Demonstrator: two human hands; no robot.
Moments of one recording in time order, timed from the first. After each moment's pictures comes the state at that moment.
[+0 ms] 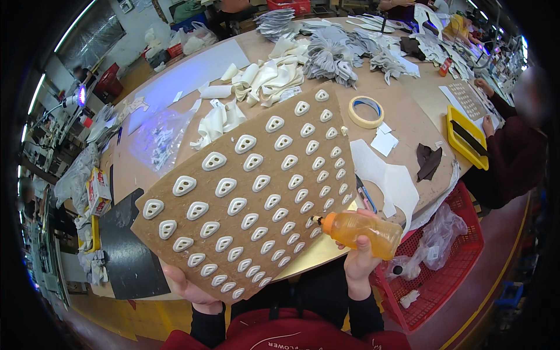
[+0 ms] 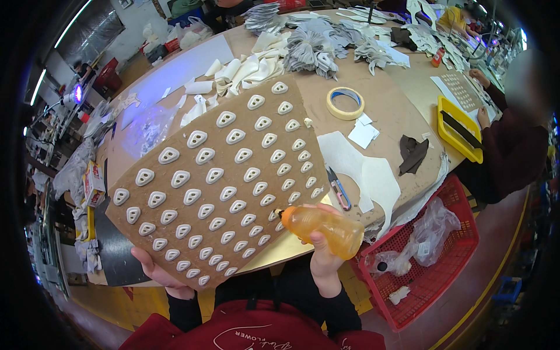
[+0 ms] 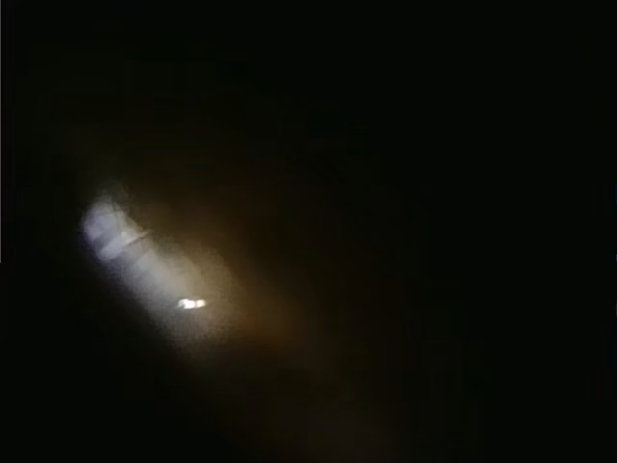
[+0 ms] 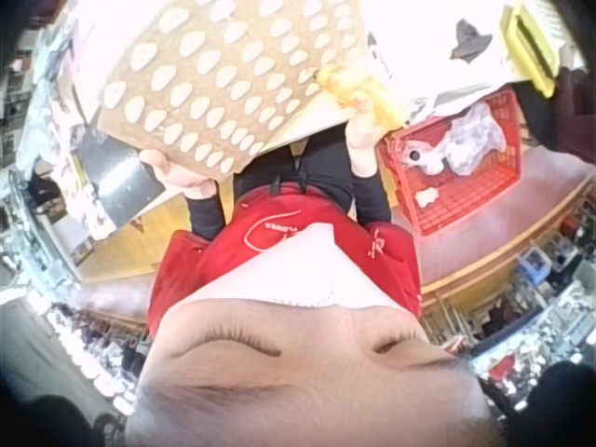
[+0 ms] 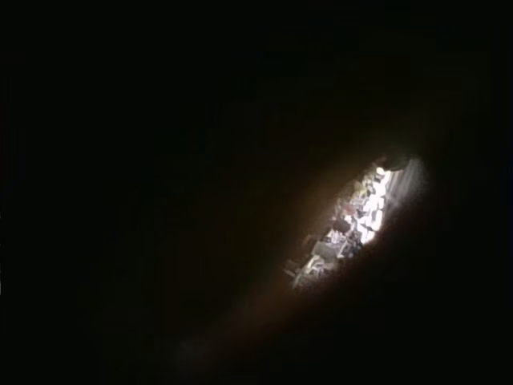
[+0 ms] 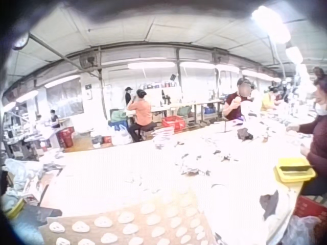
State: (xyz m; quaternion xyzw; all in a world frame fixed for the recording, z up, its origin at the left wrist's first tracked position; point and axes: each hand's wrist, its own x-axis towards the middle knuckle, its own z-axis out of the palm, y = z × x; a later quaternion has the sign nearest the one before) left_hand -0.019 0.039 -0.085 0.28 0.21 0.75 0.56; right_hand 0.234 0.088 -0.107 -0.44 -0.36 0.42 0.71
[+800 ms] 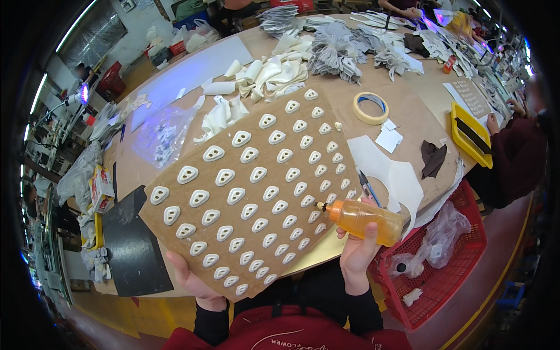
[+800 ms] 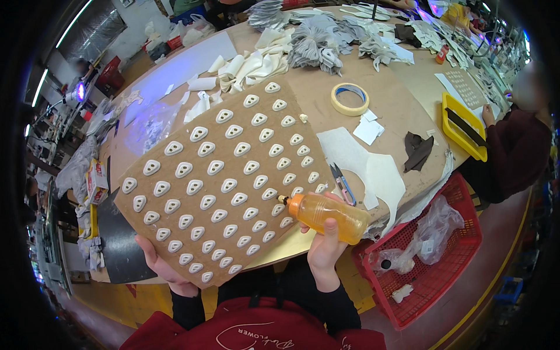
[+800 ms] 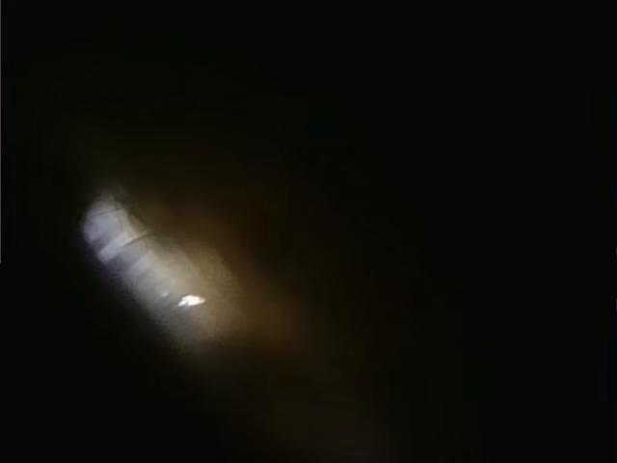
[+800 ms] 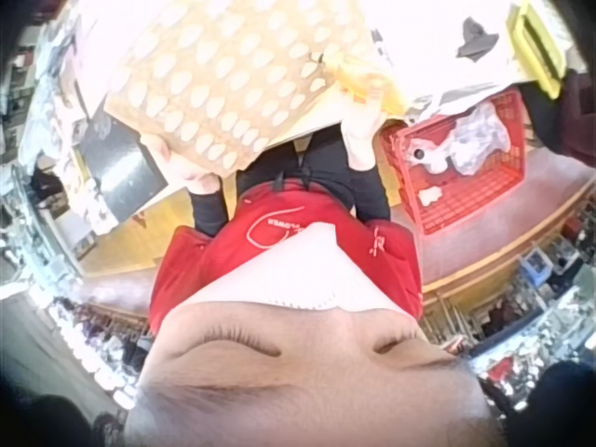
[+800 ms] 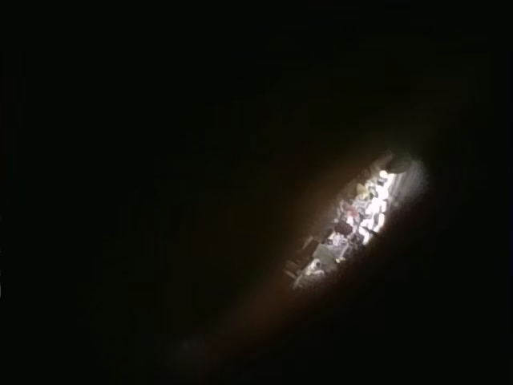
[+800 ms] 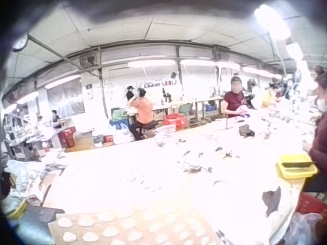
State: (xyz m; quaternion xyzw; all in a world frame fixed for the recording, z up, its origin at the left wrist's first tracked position) left_hand -0.015 0.046 -0.078 0.21 0.23 0.75 0.58; right_hand 0.222 0.098 -0.118 -0.41 -0.28 0.45 0.74
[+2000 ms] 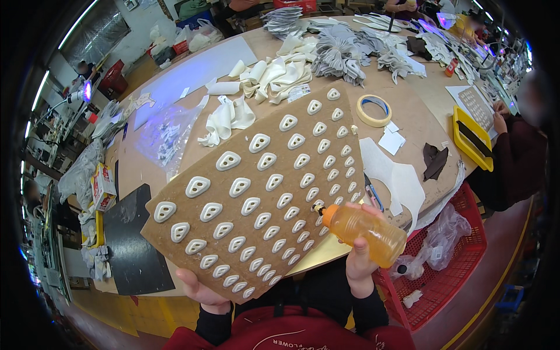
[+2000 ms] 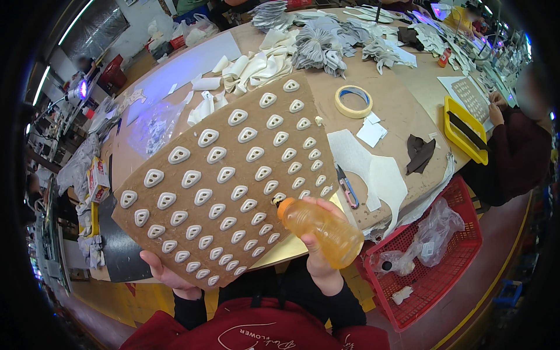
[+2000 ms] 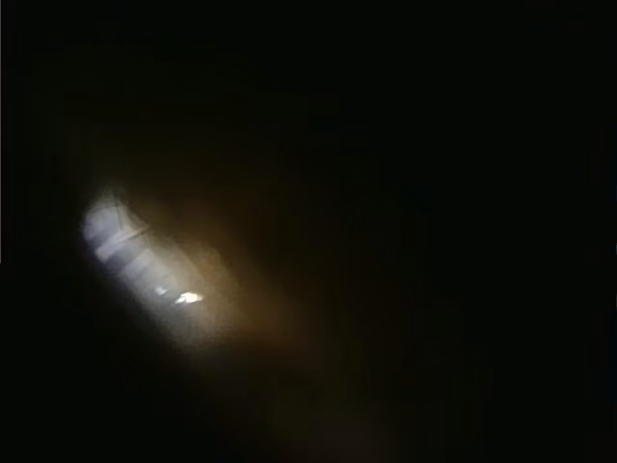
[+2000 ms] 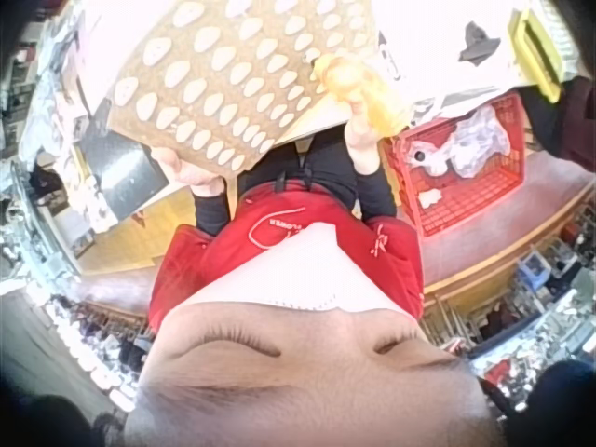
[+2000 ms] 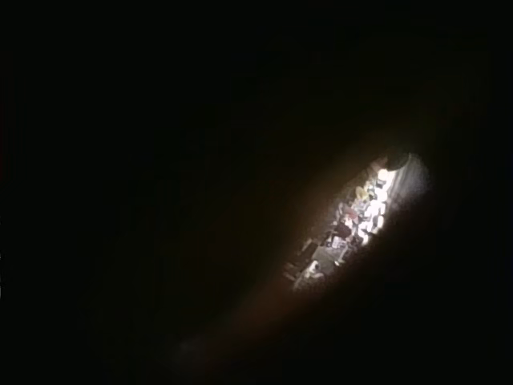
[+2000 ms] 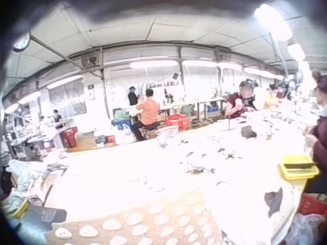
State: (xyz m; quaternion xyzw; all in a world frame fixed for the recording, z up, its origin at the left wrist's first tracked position) left_hand -0.023 0.027 -0.082 0.28 0.22 0.75 0.57; right_hand 0.214 0.084 -0.092 -0.37 -0.41 0.45 0.70
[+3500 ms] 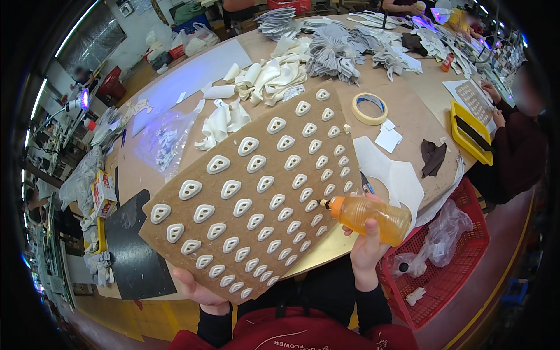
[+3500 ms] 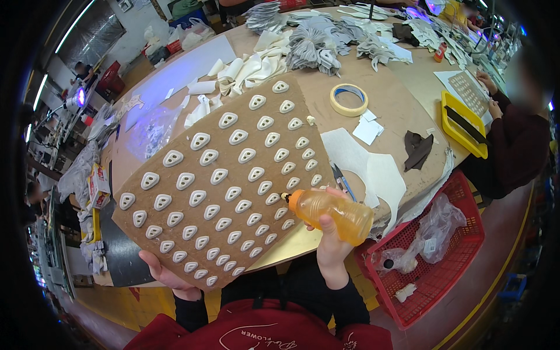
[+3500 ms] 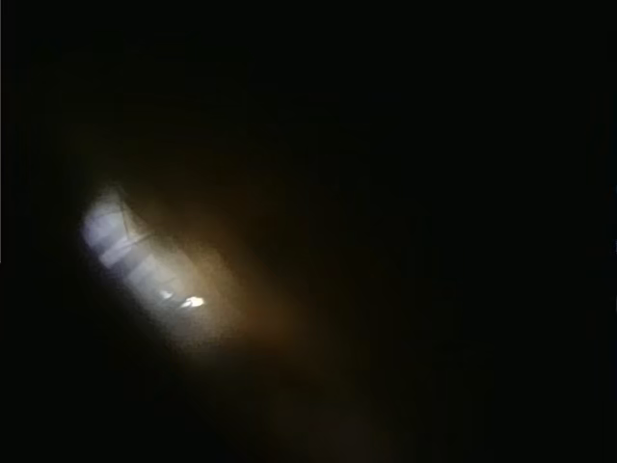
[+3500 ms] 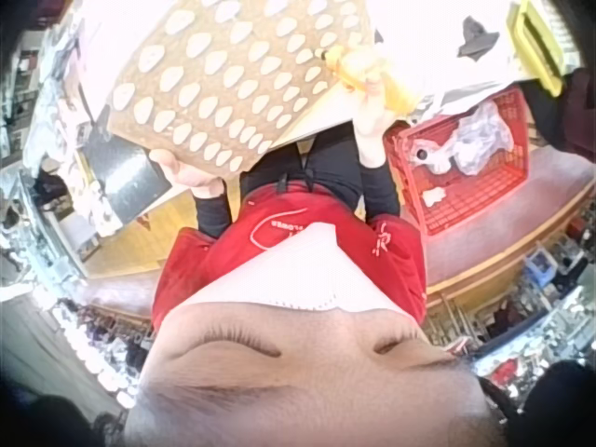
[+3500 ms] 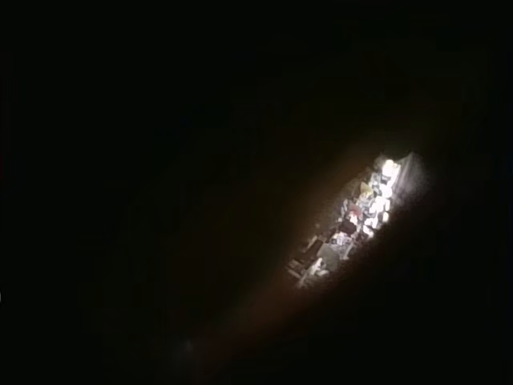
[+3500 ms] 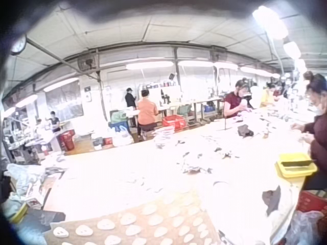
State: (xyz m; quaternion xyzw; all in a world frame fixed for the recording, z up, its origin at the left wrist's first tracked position) left_hand -0.013 0.035 -0.080 0.28 0.21 0.75 0.56; right_hand 0.237 0.105 -0.103 -0.43 -0.36 0.40 0.72
